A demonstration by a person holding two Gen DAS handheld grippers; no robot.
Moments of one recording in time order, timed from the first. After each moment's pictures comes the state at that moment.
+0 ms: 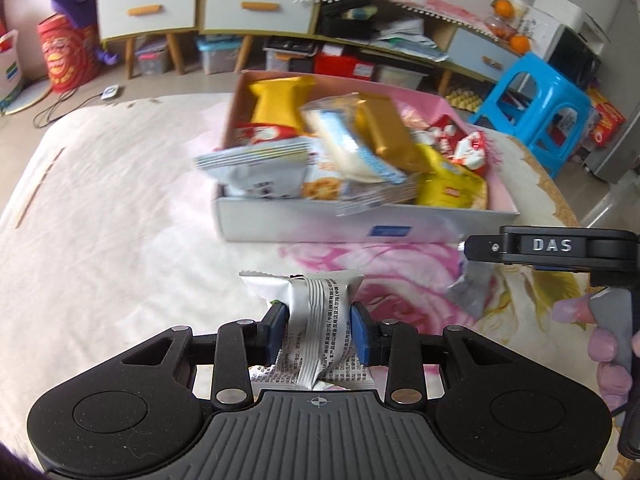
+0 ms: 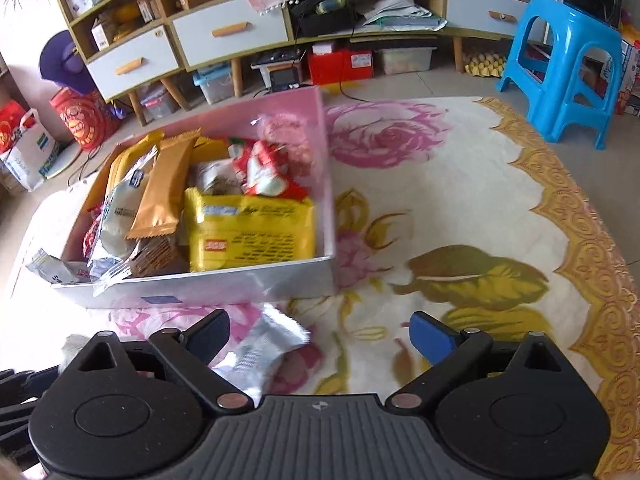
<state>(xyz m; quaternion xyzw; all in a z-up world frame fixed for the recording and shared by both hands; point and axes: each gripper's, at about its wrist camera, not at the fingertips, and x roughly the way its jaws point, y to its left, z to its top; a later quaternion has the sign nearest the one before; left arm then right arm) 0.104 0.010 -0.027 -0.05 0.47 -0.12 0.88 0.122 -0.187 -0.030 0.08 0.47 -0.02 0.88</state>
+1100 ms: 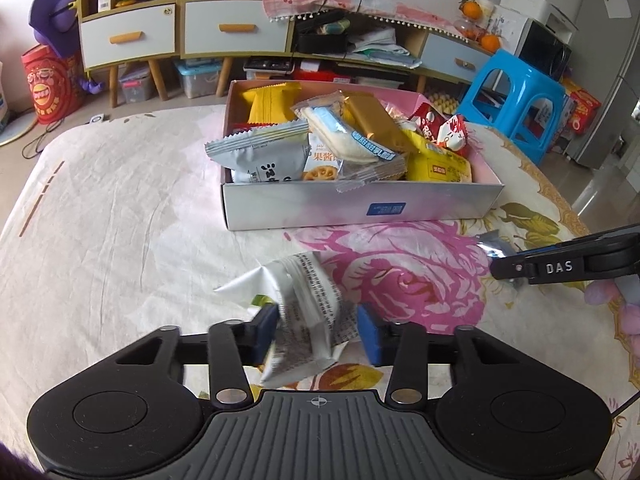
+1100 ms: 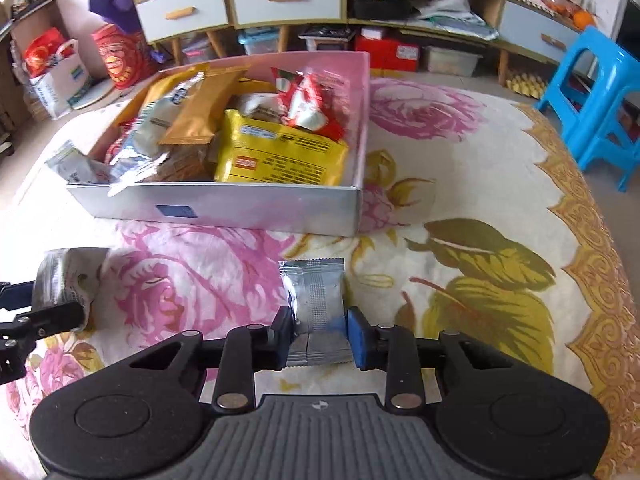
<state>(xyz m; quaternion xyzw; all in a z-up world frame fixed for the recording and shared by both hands) 0.078 0.017 -0.037 -0.02 0.43 -0.16 0.89 0.092 -0.188 -0.035 0.00 0.49 0.03 0.87</state>
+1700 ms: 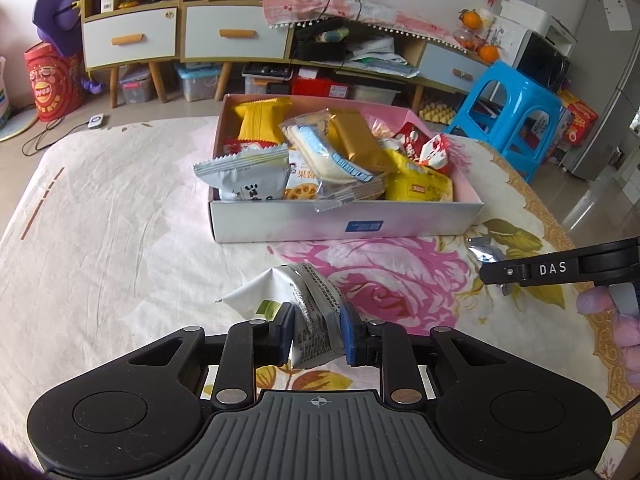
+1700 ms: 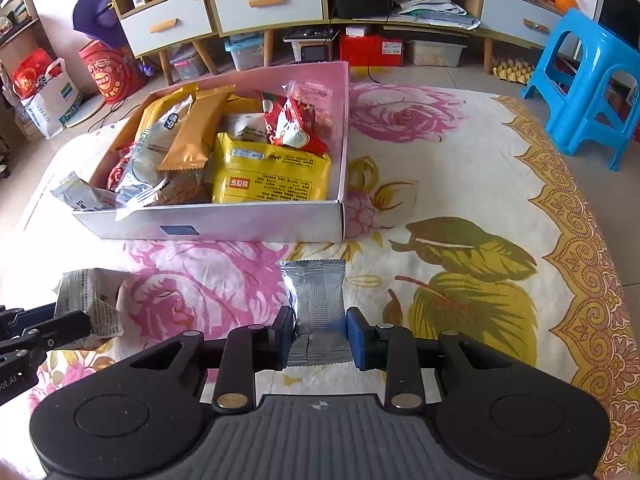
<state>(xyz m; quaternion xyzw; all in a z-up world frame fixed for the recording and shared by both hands) 0.072 0.010 -0.017 -0.04 0.42 -0.16 0.89 0.087 -0.194 -0.015 0.03 0.49 0.03 0.87</state>
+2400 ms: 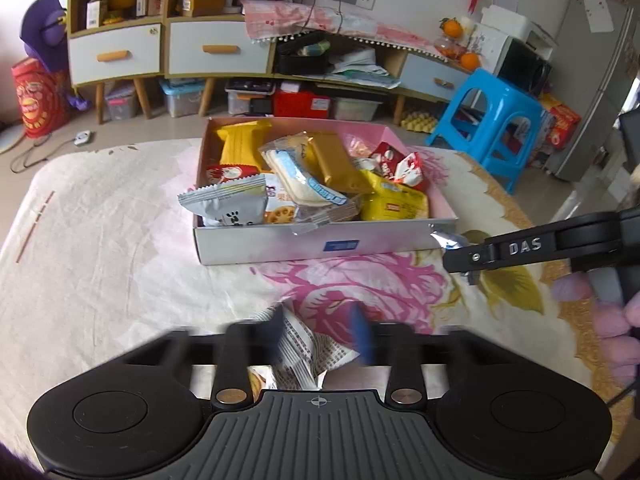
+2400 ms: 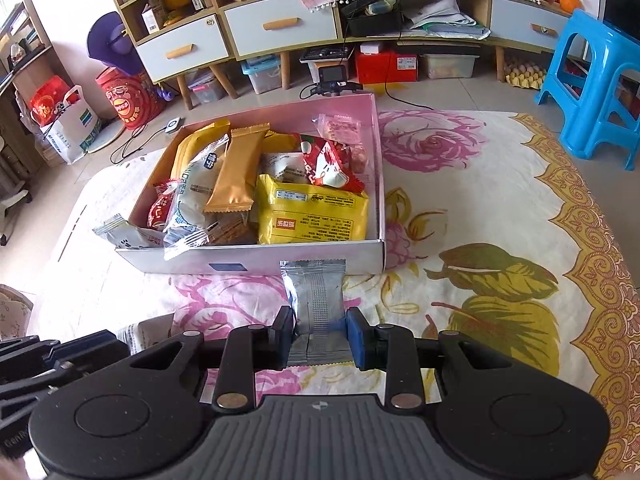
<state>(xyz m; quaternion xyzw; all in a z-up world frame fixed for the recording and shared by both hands) 0.071 0.003 -0.004 -0.03 0.40 -0.18 0.90 0.092 -0.180 0.006 0.07 0.47 0.05 0.88</state>
